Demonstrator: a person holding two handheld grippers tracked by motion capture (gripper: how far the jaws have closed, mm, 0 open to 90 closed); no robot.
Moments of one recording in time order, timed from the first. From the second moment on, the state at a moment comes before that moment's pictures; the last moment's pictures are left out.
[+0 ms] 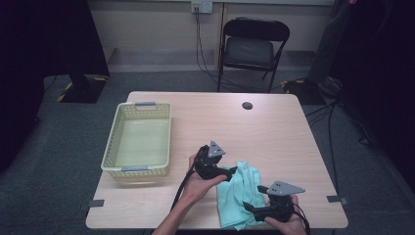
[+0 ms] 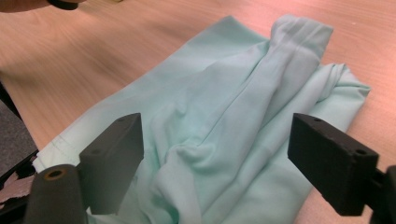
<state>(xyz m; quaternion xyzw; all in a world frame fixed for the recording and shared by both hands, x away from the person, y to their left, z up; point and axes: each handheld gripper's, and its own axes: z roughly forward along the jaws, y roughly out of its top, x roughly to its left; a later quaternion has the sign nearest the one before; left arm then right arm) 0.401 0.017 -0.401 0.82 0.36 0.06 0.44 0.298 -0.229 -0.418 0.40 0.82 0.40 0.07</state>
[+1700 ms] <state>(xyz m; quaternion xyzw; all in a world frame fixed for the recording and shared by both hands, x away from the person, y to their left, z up) 0.363 0.017 -0.450 0.85 0.37 0.06 0.36 0.324 -0.180 -0.433 0.40 0.84 0.34 0.11</state>
